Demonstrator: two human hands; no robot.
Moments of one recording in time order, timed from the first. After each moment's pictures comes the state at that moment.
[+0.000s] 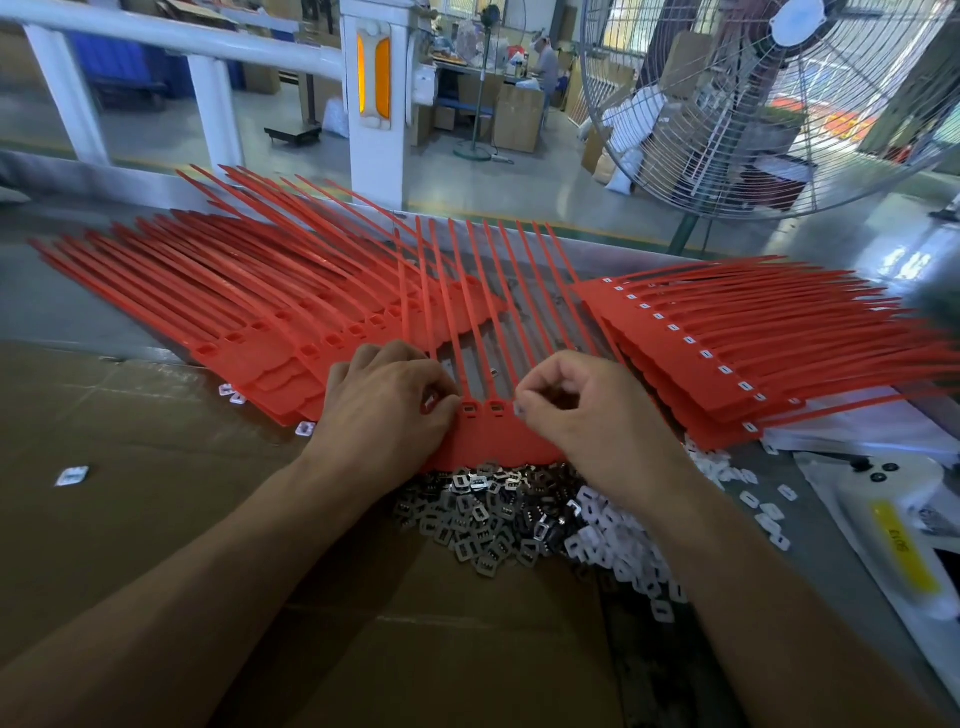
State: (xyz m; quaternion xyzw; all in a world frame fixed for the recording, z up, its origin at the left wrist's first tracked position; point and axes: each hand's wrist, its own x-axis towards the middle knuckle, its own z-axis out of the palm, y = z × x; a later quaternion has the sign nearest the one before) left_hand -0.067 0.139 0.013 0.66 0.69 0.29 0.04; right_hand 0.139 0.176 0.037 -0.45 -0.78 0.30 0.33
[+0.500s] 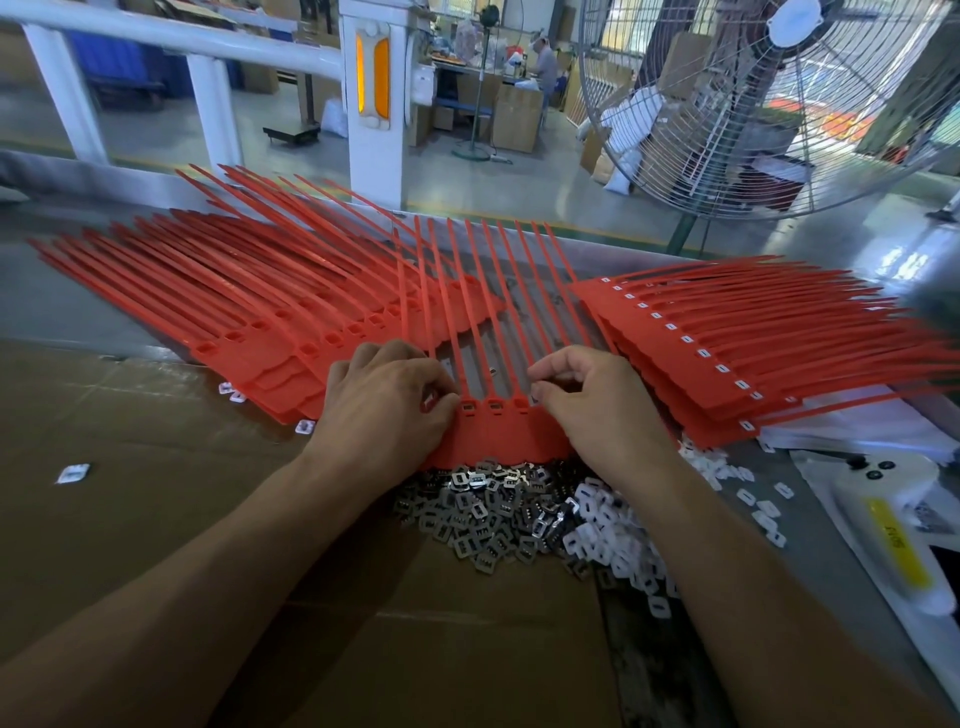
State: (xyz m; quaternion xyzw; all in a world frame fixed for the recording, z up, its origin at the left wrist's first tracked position) left_hand -0.067 0.139 0.012 0.66 0.69 0.29 0.04; right_hand 0.138 0.202 0.024 -0.52 -0.74 0.27 0.34
